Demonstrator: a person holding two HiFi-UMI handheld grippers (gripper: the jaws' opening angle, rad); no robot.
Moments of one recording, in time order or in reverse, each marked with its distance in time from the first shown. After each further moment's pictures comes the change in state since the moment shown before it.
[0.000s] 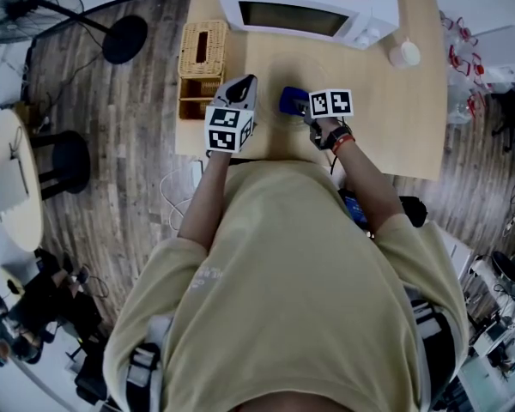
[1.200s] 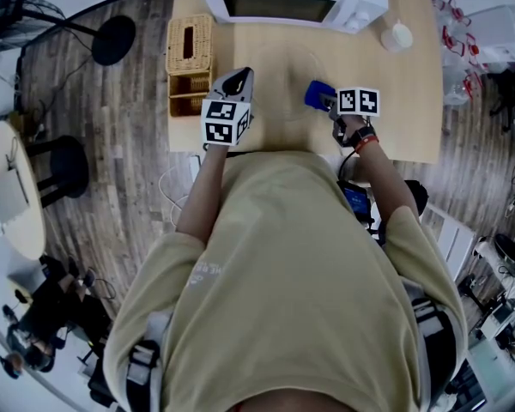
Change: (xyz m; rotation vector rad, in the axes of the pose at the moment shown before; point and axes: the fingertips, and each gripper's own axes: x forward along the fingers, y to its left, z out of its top) left arm 0.014 -0.016 -0.008 0.011 0.025 -0.046; right arm -0.071 -0.077 -0.019 0.116 -0.057 -0.113
